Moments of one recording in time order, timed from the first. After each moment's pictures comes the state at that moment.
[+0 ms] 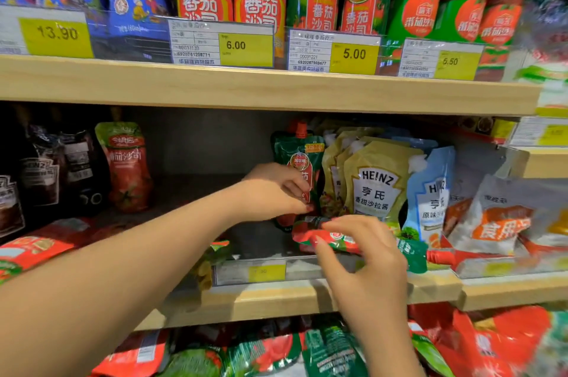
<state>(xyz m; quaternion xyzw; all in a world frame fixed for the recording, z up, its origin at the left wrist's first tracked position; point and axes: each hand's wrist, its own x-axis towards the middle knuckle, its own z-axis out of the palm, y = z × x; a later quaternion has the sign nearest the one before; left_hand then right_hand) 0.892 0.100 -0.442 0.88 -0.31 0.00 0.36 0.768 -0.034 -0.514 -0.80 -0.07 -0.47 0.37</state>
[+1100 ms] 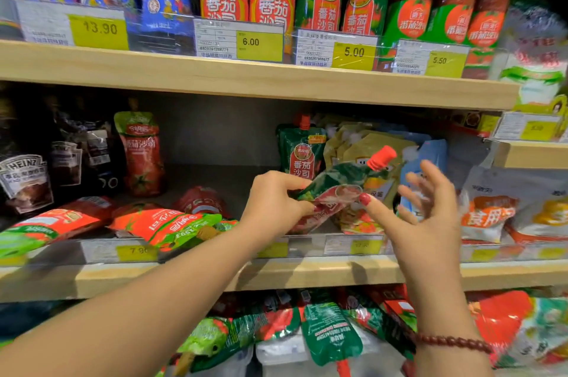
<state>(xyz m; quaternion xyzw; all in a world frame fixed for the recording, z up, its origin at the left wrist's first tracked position) 0.833 0.091 -0.477 0.84 -0.20 0.15 0.49 0.748 -0.075 -0.486 -0.71 0.00 -0.42 0.57</state>
